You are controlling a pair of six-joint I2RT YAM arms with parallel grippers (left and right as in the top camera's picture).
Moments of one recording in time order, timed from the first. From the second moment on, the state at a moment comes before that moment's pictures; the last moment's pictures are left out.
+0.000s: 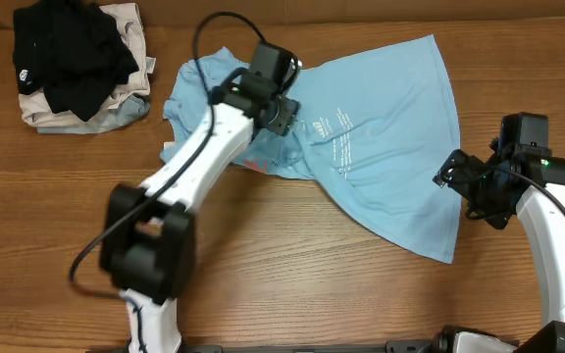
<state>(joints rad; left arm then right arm) -0.44 2.02 1.64 -0.62 -0.12 0.06 -0.19 1.40 1.07 -0.98 -0.12 0.47</state>
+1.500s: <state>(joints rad) -0.48 2.26 1.80 -0.92 0.19 0.26 -0.19 1.40 1.07 -0.86 -0.12 0.46</state>
